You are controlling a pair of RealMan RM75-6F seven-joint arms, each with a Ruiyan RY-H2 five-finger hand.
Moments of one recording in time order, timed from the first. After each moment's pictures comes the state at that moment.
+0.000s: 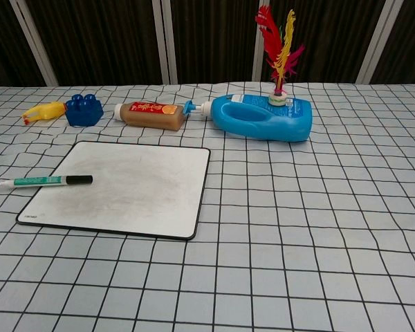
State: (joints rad) left arm -0.43 -1.30 -0.29 -1.64 0.83 1.09 0.43; right arm 0.05 -1.06 0.03 -1.64 -1.51 1.45 0.27
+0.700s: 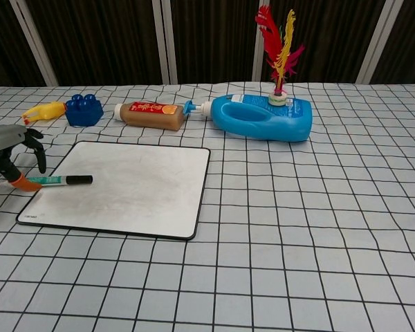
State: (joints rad) left arm -0.62 -1.58 -0.25 -1.40 0.64 1.03 0.60; right arm 0.05 -1.06 0.03 -1.64 -1.51 1.45 0.28
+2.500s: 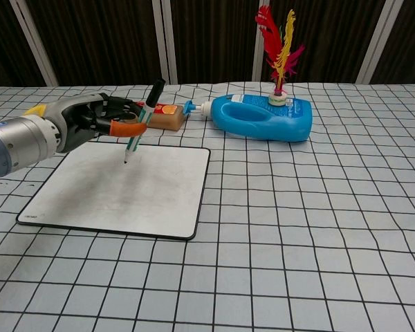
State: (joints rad) left arm -0.66 -1.67 -0.39 -1.33 1.13 0.74 -0.58; right arm 0.06 -1.05 0.04 -1.65 -1.48 1.41 0.29
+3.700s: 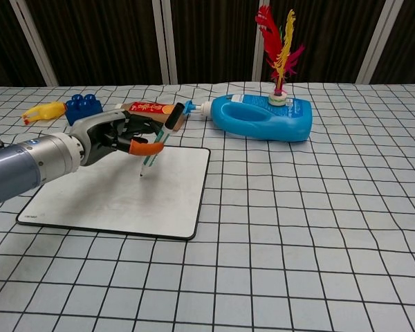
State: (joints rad) left arm -0.74 -1.77 -0.31 -1.10 1.28 0.72 -0.77; right arm 0.06 -1.05 0.04 -1.65 -1.47 1.41 0.30
